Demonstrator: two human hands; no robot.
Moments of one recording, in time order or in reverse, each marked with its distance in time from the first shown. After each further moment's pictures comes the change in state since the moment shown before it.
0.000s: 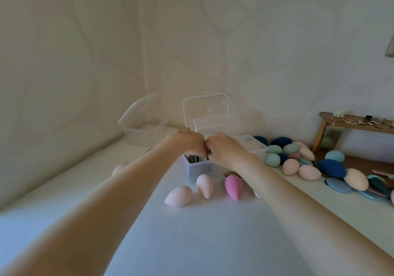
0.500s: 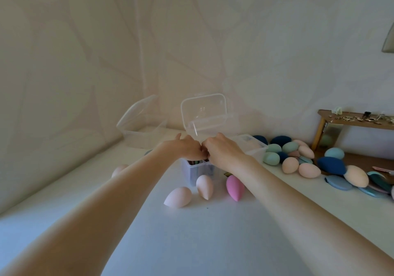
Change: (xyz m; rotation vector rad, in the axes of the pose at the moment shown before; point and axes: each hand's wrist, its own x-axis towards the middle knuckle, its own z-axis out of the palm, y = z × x) left_hand 0.005 -0.008 0.016 -0.052 -0.085 0.051; right_hand -0.007 -0.003 0.000 -0.027 0.048 -0.033
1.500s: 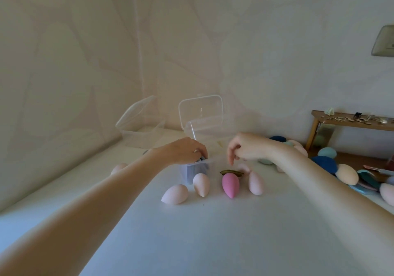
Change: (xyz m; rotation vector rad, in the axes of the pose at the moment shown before) left_hand -0.023 -0.008 0.004 -0.213 0.185 0.290; right_hand -0.030 0.048 -0.043 0.169 -0.273 0.081
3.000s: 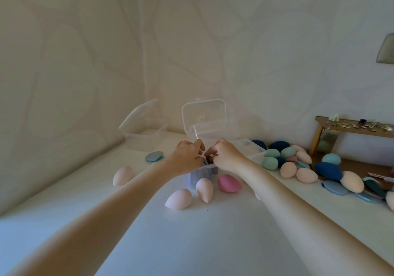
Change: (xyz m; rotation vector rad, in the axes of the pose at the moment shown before) left_hand -0.008 0.004 0.014 -0.072 0.221 -0.108; right_hand 0.045 -0.027 0.046 0.145 0.229 0.022
